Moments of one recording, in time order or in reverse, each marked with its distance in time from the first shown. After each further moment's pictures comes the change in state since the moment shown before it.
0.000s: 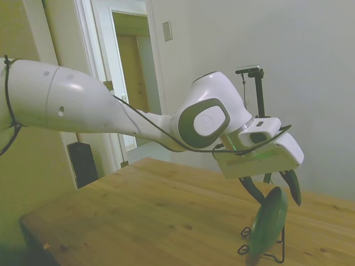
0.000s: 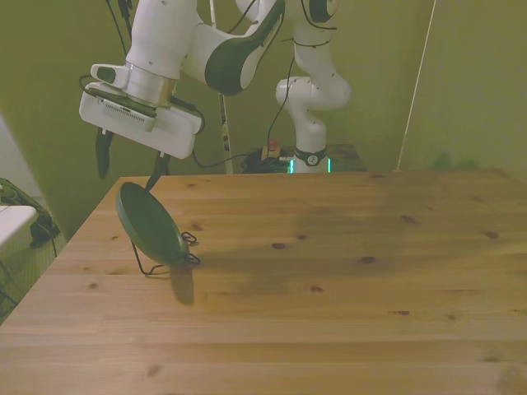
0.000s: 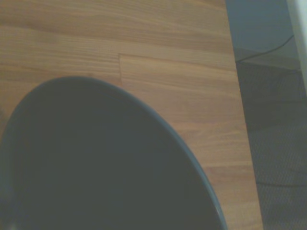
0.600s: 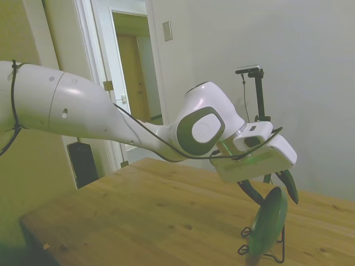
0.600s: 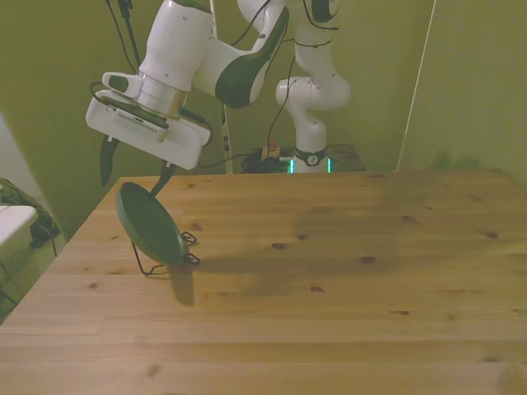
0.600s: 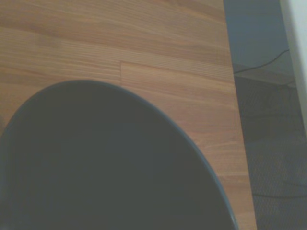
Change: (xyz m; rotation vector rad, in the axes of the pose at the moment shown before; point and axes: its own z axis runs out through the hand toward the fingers) arm -0.010 -0.003 0.007 -0.009 0.045 -0.024
